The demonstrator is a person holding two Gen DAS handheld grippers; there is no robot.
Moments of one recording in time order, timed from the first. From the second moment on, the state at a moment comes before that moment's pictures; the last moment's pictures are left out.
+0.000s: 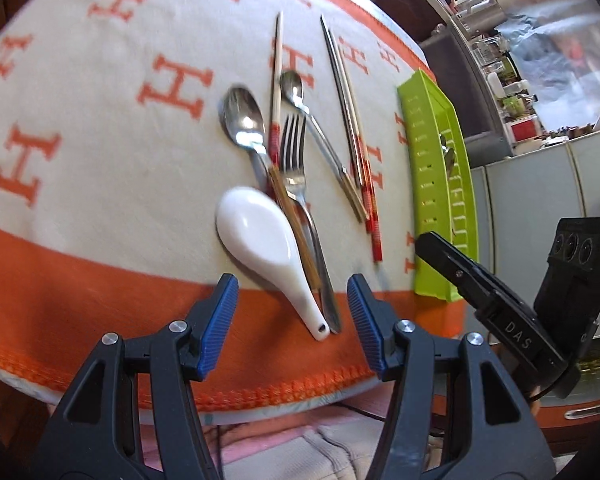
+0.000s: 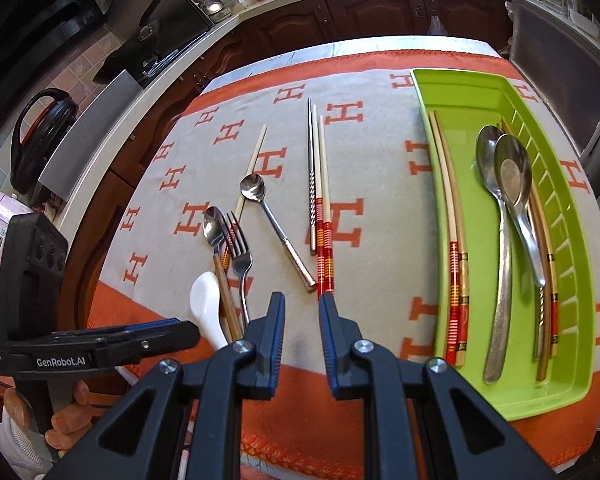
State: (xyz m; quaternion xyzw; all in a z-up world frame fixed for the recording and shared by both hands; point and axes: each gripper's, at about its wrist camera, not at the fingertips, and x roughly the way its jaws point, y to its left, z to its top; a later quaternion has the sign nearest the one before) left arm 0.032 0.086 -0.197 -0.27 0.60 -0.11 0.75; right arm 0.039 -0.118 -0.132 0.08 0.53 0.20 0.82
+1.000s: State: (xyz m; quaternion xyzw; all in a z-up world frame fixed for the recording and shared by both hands) left arm 0.051 0.099 -0.249 -0.41 0.49 -0.11 0.76; right arm 0.026 -0.096 -0.142 0.05 0.55 0.21 0.81
